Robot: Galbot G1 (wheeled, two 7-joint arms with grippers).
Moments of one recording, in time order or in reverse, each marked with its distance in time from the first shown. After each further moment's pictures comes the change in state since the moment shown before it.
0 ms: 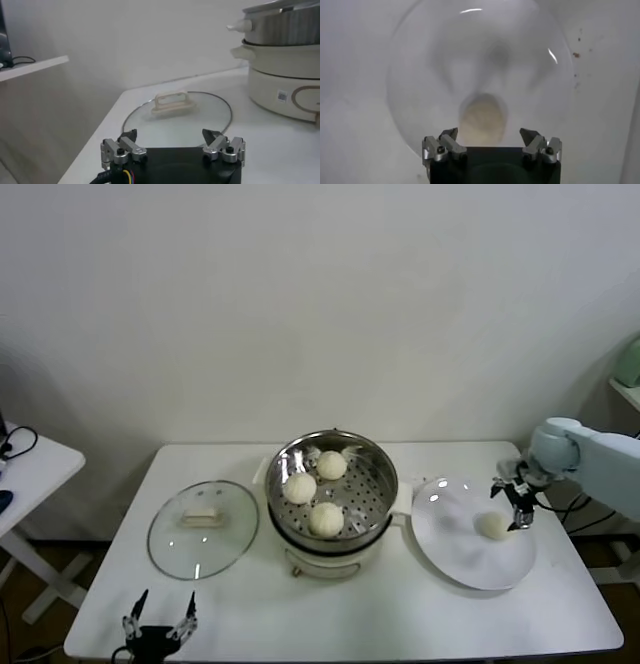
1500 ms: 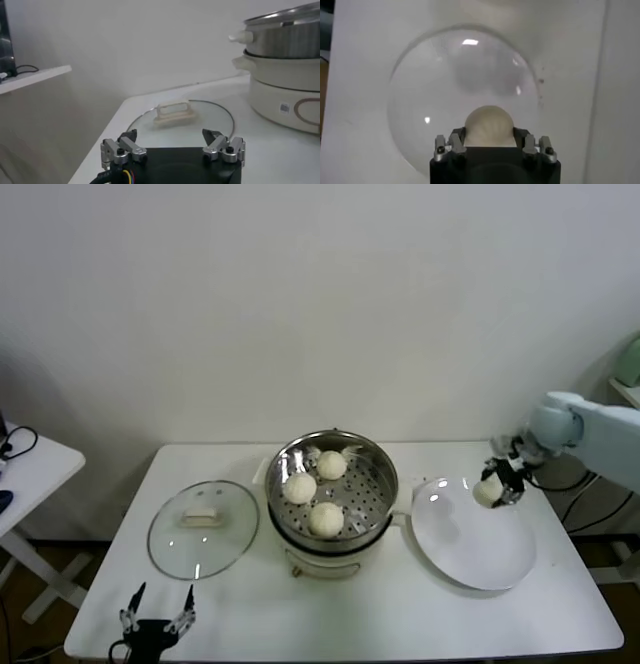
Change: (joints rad) left arm -0.003 0.004 -0.004 -0.031 -0.009 0.005 0.002; right arm 0.386 0.014 -0.264 0.178 0.231 -0.056 -0.032
